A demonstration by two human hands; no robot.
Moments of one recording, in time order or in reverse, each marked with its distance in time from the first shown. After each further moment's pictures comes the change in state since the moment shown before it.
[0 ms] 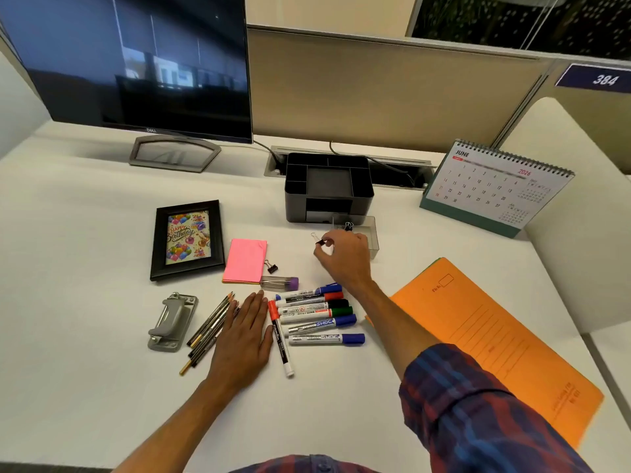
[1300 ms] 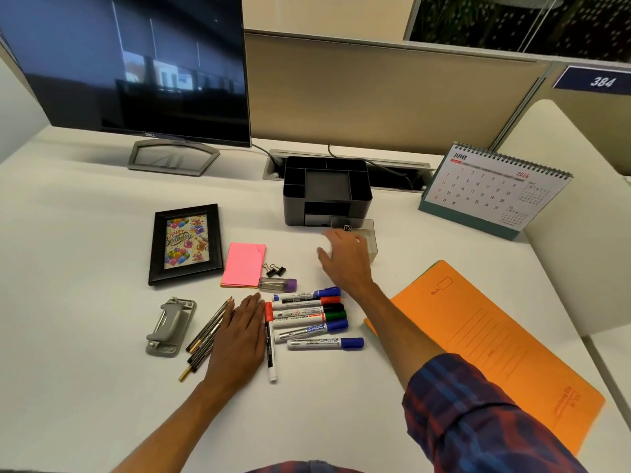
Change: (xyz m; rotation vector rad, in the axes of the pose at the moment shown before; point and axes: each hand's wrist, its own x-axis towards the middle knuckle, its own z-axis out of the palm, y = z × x) left_hand 0.008 -0.004 -0.001 -0.035 0.090 0.032; right_hand 0.003 0.005 -0.003 -0.128 -0.114 -0.060
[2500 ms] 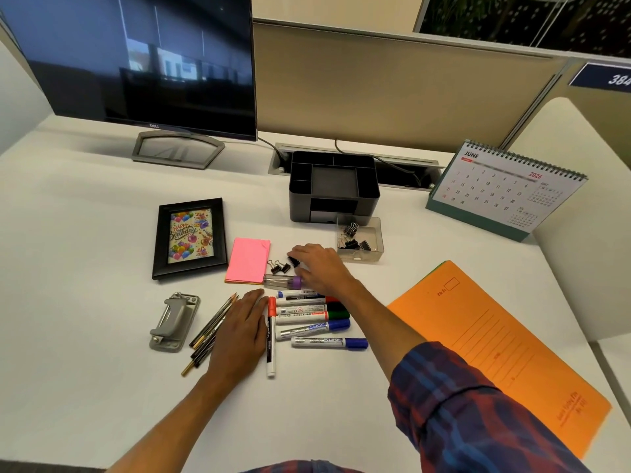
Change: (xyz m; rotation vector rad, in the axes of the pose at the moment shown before) left_hand 0.003 -0.001 -0.006 -0.174 -0.004 -0.123; right_hand 0.003 -0.031 0.024 -0.078 -0.437 -0.265
